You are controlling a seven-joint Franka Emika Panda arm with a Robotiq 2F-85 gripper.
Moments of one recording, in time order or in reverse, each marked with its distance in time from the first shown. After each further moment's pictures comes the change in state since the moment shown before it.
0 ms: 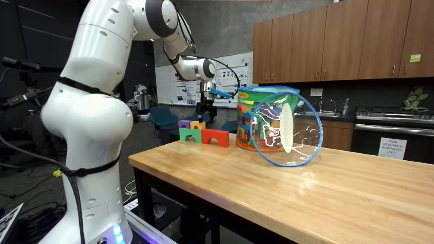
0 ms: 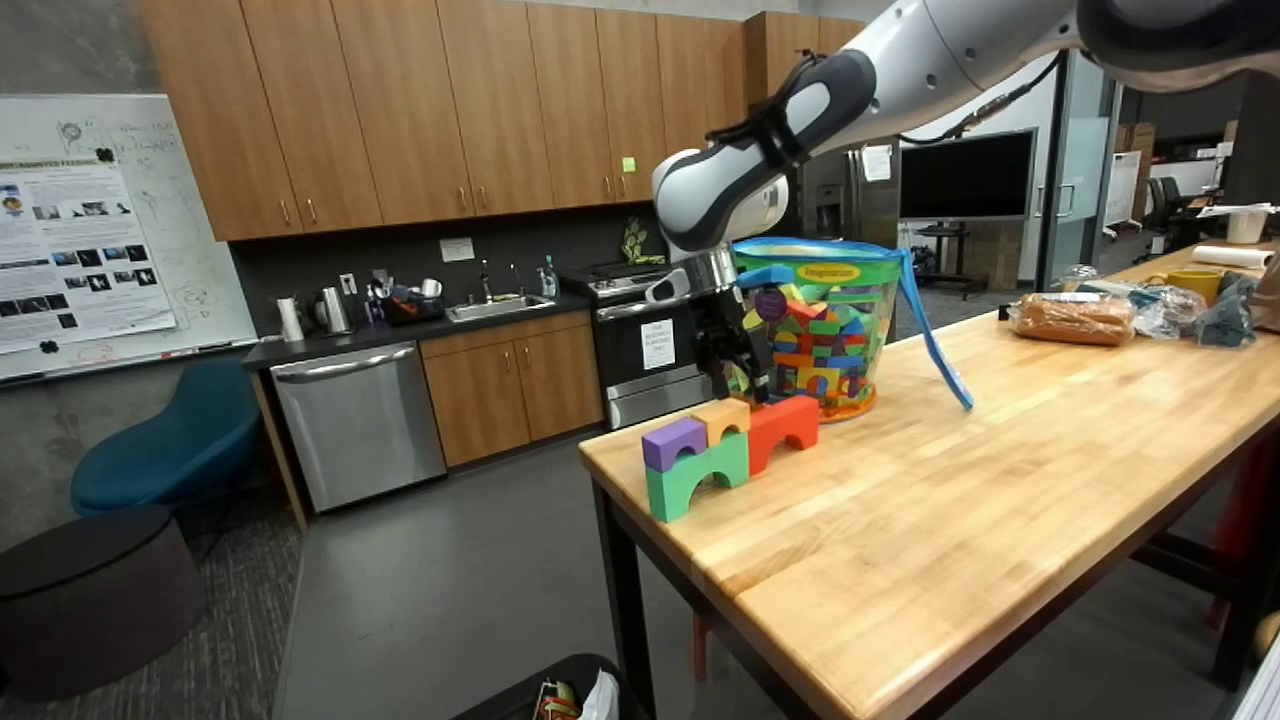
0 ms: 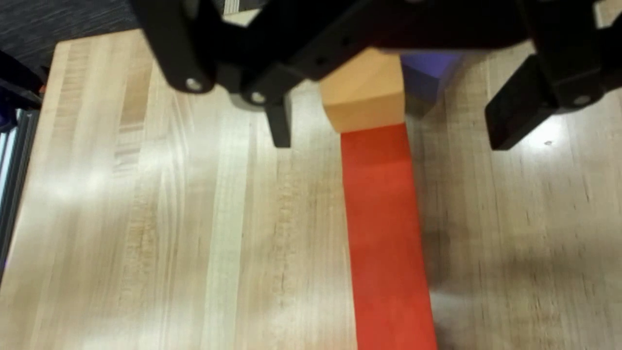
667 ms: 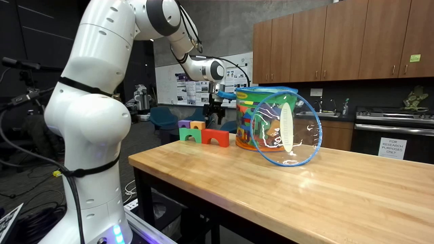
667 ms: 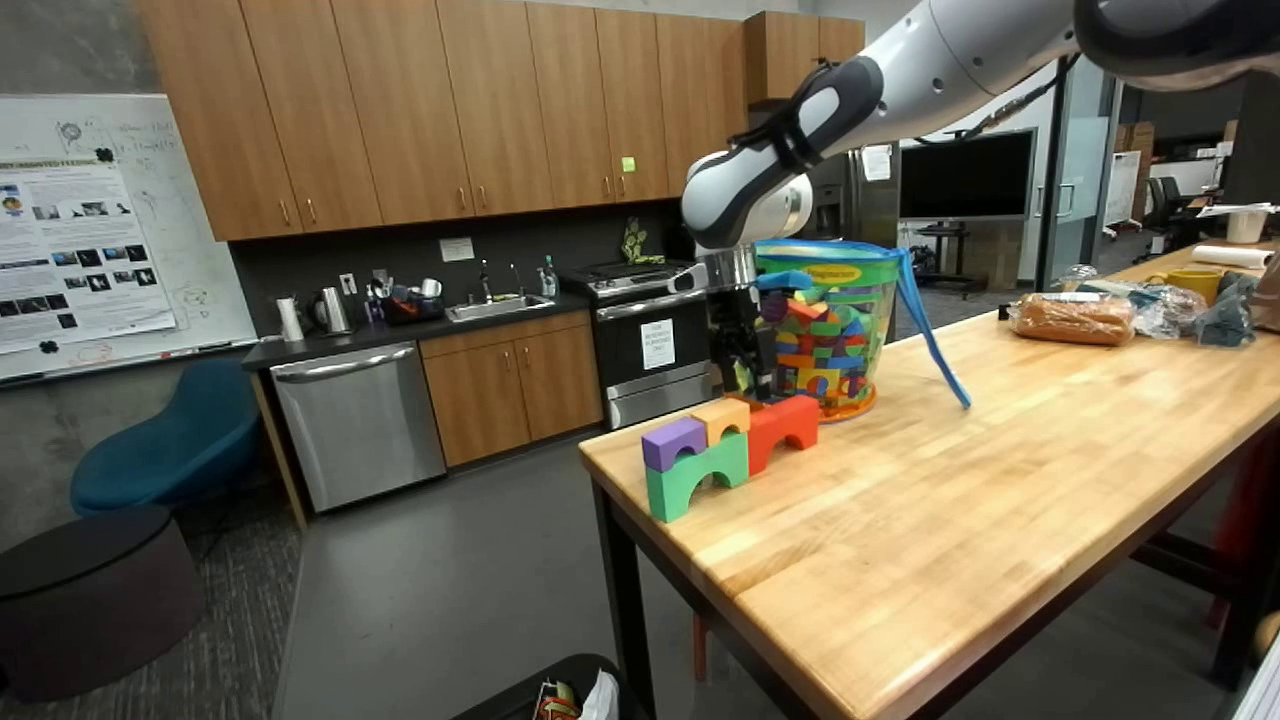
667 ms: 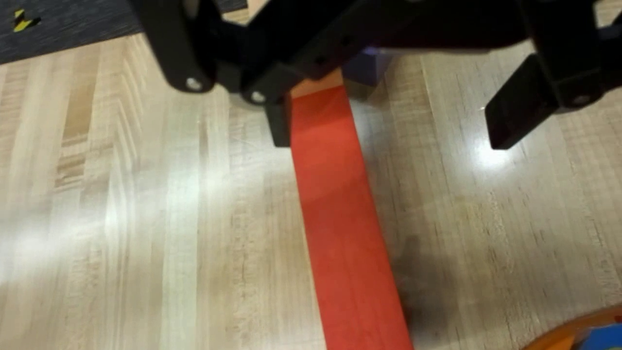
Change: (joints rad) arm -0.062 -0.001 -0.024 -0.029 0.089 0.110 0.009
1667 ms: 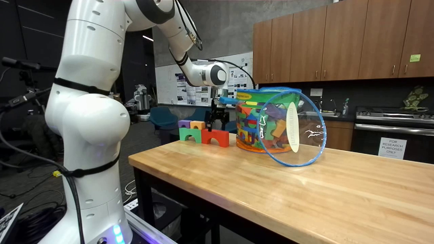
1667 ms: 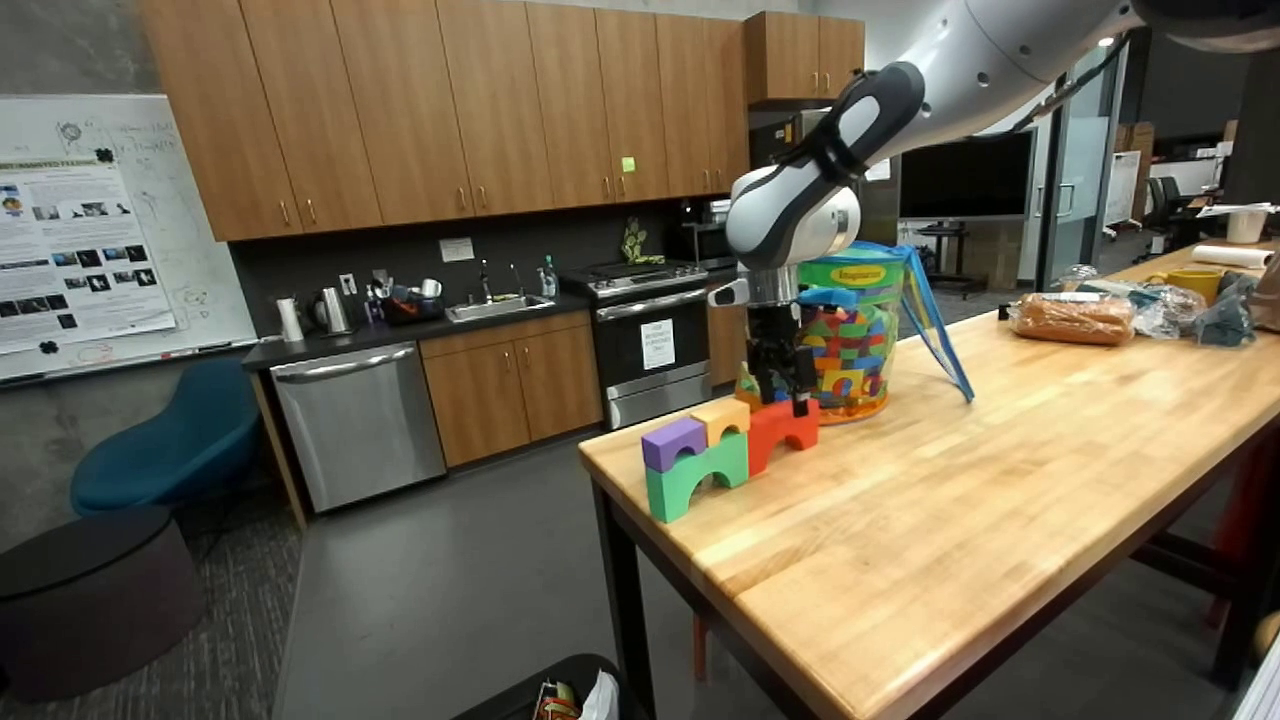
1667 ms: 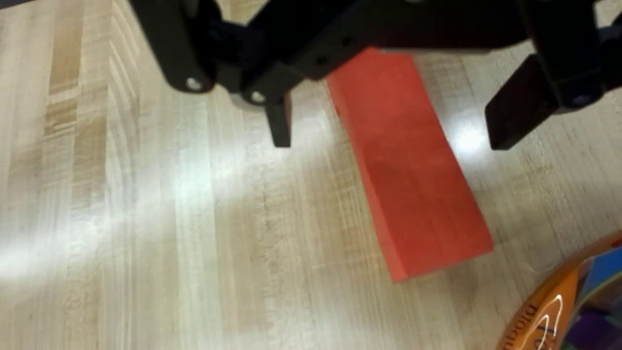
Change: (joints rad) arm -0.025 -0.106 -0.047 -0.232 0.007 0.161 0.001
